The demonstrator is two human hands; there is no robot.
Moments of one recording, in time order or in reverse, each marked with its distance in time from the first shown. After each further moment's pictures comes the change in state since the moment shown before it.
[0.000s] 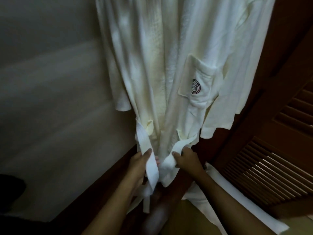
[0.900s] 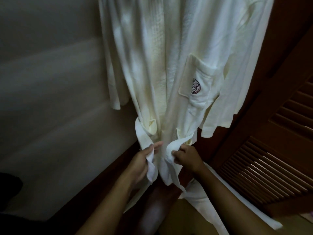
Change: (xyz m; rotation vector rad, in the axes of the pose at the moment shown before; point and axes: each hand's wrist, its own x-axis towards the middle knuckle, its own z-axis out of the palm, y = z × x) left_hand 0.000 0.015 0.000 -0.146 -0.720 0.097; right_hand -0.011 -0.016 -0.023 0.229 -0.101 0.076
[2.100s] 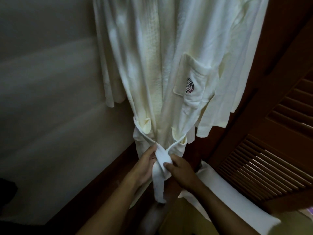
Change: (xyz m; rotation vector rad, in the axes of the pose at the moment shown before) left_hand 0.026 -0.018 0.009 -0.146 0.390 -0.135; right_hand -0.023 0.028 0.029 -0.114 -0.110 -0.251
